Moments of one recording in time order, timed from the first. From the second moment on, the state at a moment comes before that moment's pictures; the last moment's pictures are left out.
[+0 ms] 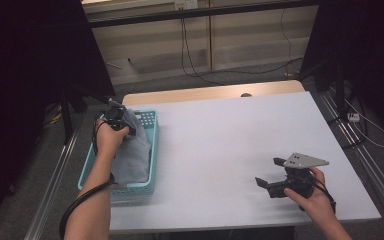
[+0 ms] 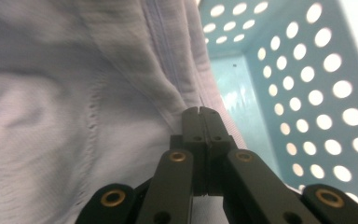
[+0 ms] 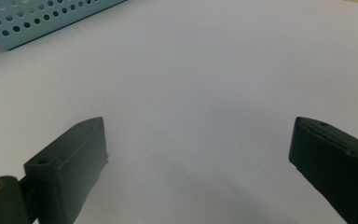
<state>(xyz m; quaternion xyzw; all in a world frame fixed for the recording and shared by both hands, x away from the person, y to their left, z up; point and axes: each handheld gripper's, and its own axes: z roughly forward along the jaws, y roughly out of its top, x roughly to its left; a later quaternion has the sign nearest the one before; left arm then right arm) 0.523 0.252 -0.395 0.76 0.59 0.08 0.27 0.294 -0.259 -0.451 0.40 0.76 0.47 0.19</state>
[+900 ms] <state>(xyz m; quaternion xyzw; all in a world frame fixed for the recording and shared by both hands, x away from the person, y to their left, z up) 0.553 0.245 -0.423 0.75 0.60 0.11 0.27 0.296 -0.259 -0.452 0.40 0.76 0.47 0.19</state>
